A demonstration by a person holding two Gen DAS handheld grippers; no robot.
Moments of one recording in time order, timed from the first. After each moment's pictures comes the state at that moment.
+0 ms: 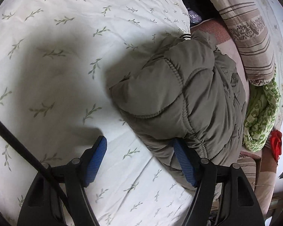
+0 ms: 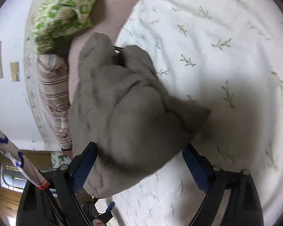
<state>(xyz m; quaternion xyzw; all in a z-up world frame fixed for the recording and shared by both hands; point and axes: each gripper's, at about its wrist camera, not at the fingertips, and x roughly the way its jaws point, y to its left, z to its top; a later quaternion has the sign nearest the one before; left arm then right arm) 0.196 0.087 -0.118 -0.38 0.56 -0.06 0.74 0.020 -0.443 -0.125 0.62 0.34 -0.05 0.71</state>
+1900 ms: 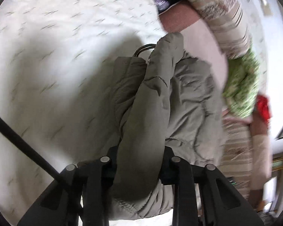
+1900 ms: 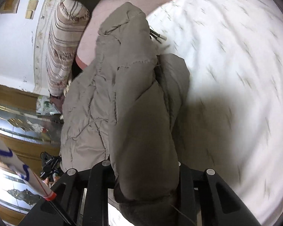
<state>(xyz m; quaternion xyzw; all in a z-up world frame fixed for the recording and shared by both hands) 0.208 0.115 -0.080 -0.30 0.58 -0.18 0.73 0.006 -0.431 -0.103 0.45 0.46 0.04 0.77</state>
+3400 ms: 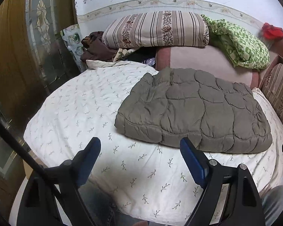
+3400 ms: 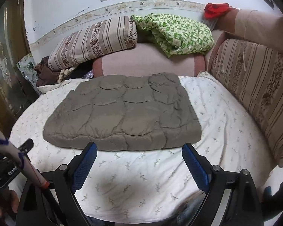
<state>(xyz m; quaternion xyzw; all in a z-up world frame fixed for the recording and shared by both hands) -0.074 0.015 0.050 0.04 0.34 -0.01 0.94 -0.155 -0.197 0.059 0.13 0.33 -0.12 0.93</state>
